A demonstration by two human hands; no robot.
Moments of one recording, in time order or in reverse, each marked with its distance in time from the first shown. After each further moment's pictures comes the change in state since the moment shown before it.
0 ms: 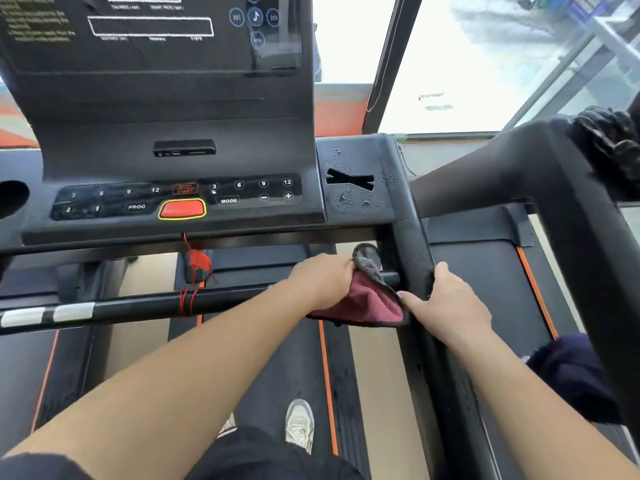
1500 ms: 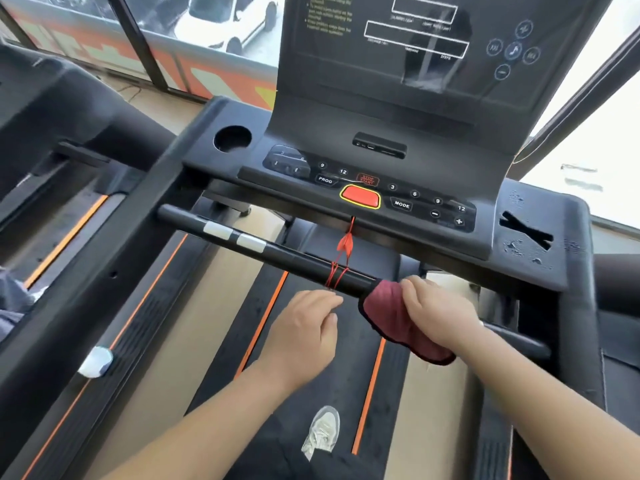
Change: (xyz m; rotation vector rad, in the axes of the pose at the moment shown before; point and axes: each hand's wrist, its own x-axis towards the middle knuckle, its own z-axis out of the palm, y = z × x) left_hand -0.210 -0.147 0.059 -0.427 0.758 -0.262; right_hand -0.017 -0.183 0.086 -0.310 -0.197 -0.760
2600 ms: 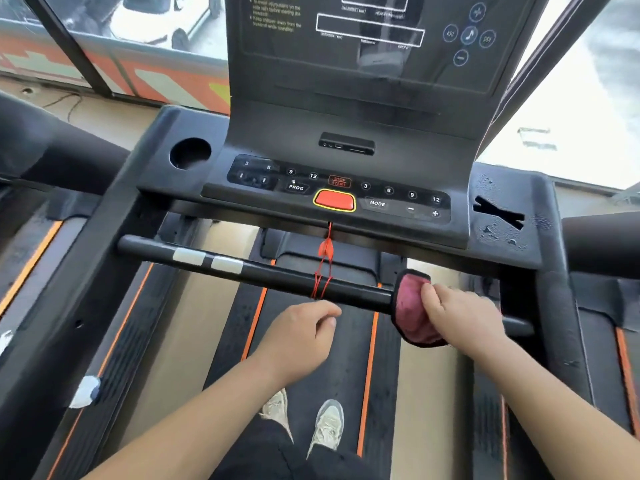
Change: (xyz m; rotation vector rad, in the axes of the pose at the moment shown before) left_hand 0.038 -0.001 -0.013 -0.086 -0.364 -0.114; right_hand -0.027 0.031 -0.004 -0.176 0.147 0.166
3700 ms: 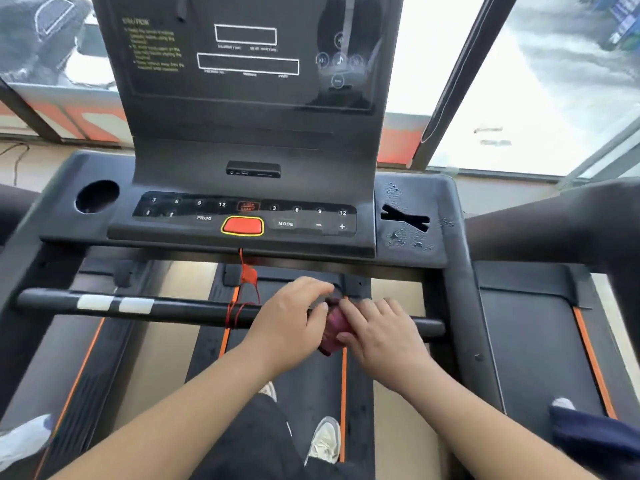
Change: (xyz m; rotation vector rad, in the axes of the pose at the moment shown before) left_hand 0.063 0.112 0.049 0.118 0.065 0.271; right_hand -0.015 0.041 0.032 -0.081 0.262 -0.351
